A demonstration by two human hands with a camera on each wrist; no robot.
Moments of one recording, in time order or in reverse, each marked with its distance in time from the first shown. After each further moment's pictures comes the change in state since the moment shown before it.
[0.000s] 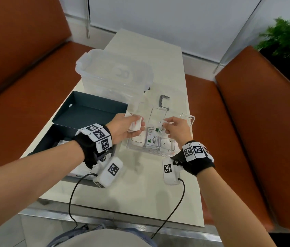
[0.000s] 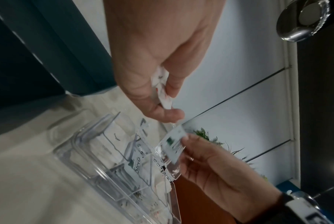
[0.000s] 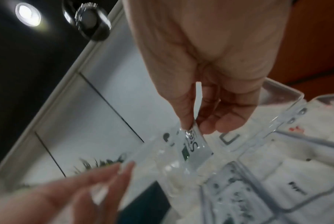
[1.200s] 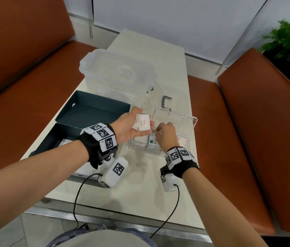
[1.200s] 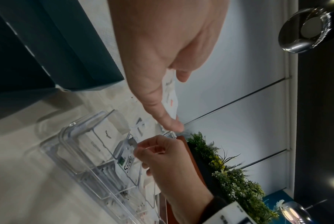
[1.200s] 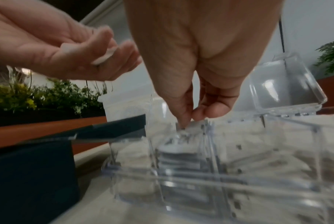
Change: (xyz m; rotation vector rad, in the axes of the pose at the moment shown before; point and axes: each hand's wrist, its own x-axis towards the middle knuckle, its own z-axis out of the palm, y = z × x) left_hand -0.014 0.012 0.012 -0.173 -0.101 -0.092; right_hand 0.000 0.013 0.045 -0.671 -0.020 -0.220
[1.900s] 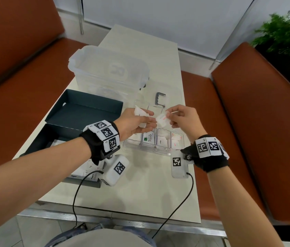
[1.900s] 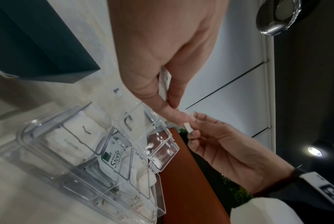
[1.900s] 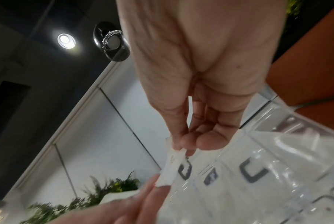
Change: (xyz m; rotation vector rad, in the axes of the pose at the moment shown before) left_hand 0.013 -0.009 0.018 0.234 -0.038 0.147; right_hand -0.005 0.024 -0.088 0.724 0.013 0.030
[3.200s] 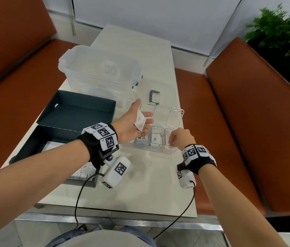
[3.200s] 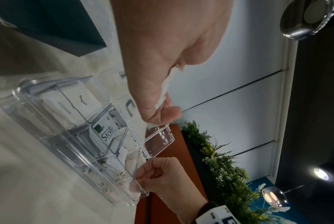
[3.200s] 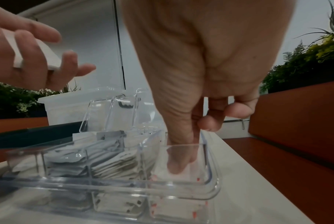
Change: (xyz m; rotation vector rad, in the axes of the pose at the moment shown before) left_hand -0.005 0.000 0.025 -0.149 -0.006 -0.230; right_hand -0.004 0.076 -0.006 -0.865 -0.195 0.291
